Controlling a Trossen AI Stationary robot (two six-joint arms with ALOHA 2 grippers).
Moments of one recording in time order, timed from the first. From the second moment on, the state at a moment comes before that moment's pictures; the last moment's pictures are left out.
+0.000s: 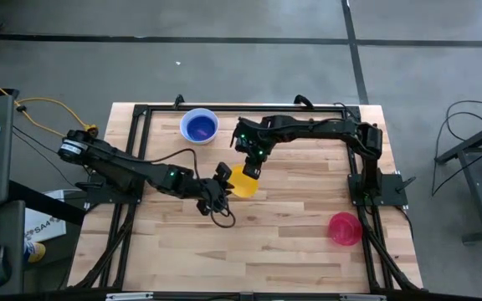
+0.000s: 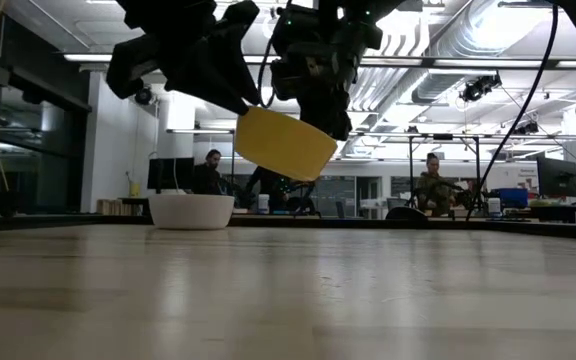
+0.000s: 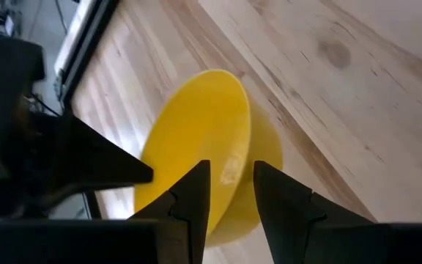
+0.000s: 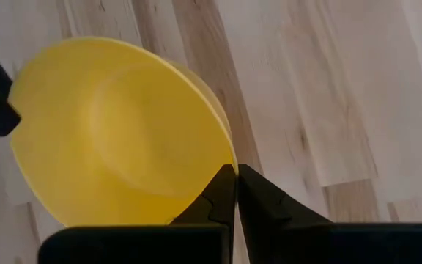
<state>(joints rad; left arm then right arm) -0.25 1.46 1.02 -0.29 -0.40 0.70 -0.23 1.95 1.64 -0.86 -0.32 0.16</state>
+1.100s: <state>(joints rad) -0.24 1.52 1.04 -0.32 -0.31 0.67 -0.20 1.95 1.64 -0.84 -0.32 0.15</state>
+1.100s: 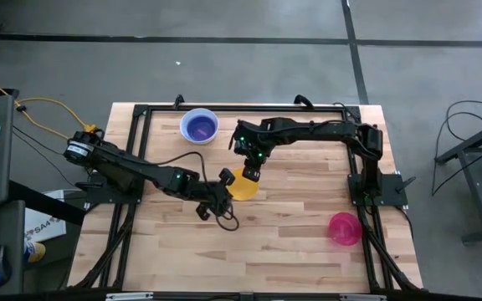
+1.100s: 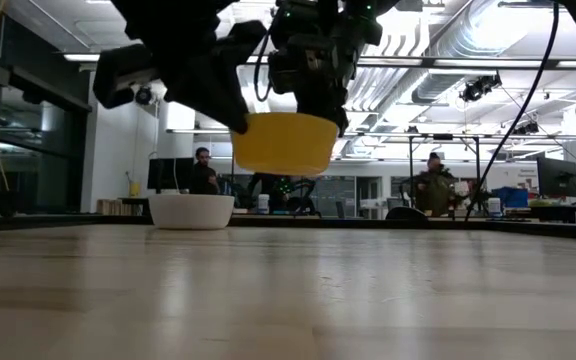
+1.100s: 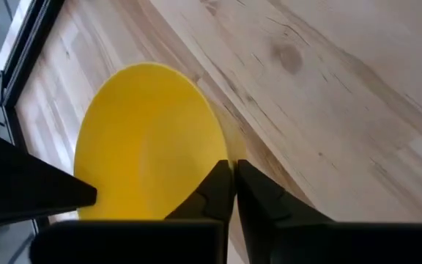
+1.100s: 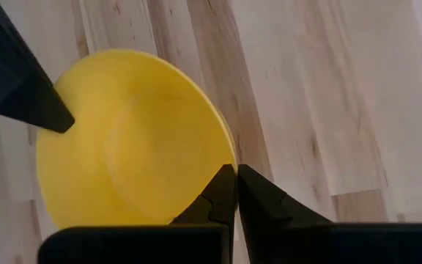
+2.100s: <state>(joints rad) -0.24 1.52 1.09 -0.42 -0.30 0.57 -0.20 1.95 1.64 -0.71 -0.36 0.07</state>
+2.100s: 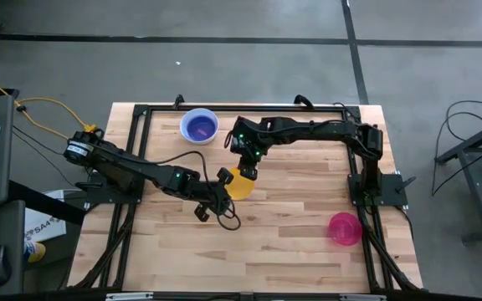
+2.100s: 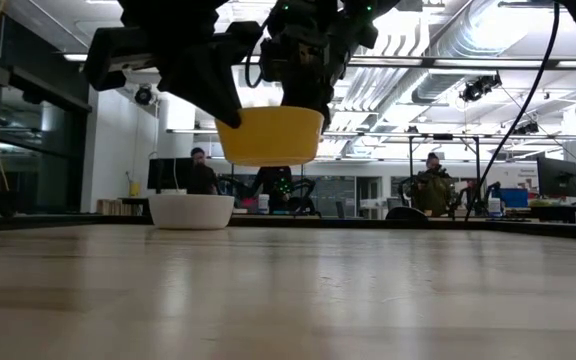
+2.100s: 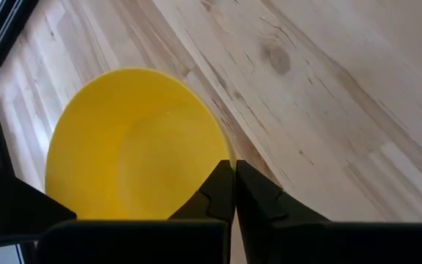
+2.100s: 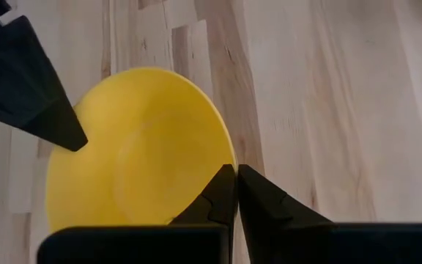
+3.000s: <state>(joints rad) -0.23 1.52 1.09 -0.45 -0.29 0.51 -0.19 1.92 1.63 -0.65 -0.40 0.08</state>
